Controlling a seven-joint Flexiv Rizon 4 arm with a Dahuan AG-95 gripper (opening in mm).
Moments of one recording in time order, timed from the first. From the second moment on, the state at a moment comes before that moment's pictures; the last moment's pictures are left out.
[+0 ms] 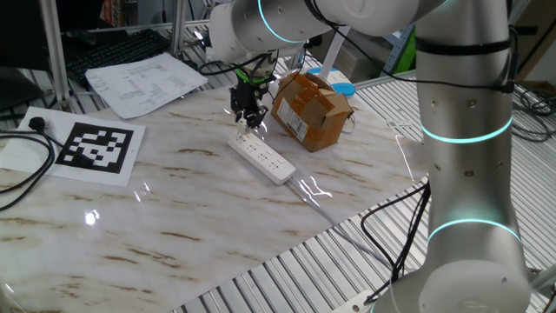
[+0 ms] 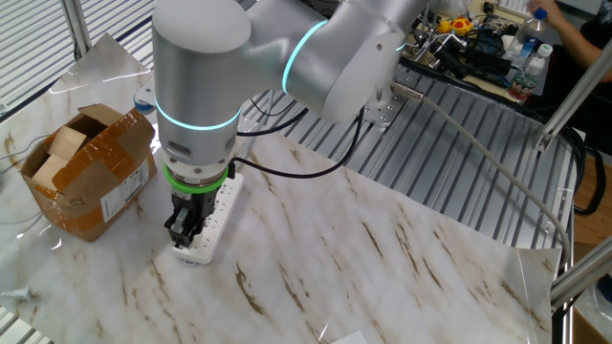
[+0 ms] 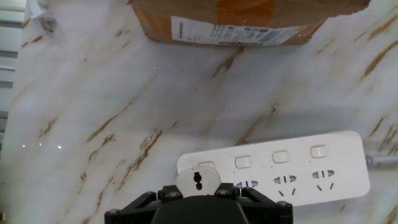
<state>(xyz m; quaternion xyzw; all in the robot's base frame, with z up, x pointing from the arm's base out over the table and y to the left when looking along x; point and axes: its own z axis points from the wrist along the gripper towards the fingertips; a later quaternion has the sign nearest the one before) 0.643 -0.072 0.064 0.65 0.76 -0.01 0.06</state>
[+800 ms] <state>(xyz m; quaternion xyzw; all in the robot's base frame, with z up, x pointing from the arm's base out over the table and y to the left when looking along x) 0.640 -0.073 0.063 0.65 0.76 -0.01 0.06</state>
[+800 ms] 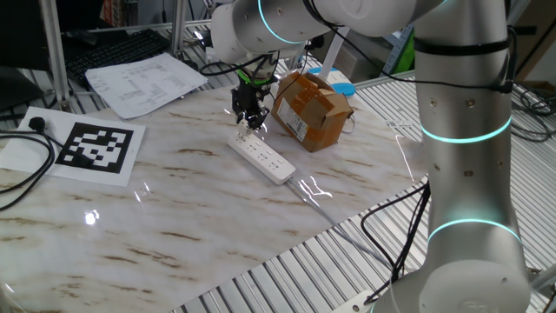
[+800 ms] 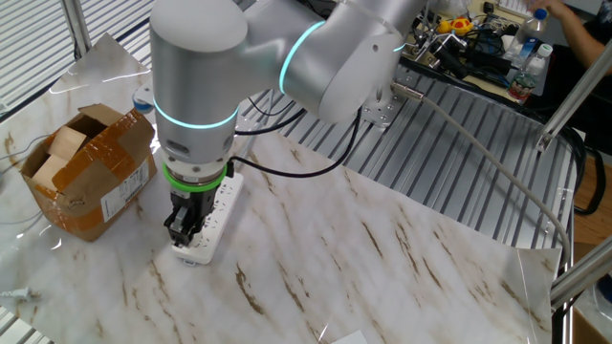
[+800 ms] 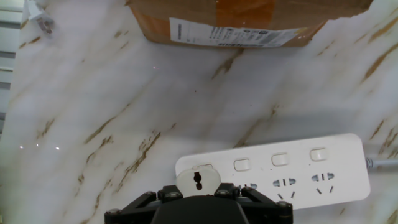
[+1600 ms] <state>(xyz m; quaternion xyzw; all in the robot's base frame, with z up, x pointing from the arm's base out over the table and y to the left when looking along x) 0.639 -0.072 0.061 0.64 0.76 -0.01 0.06</state>
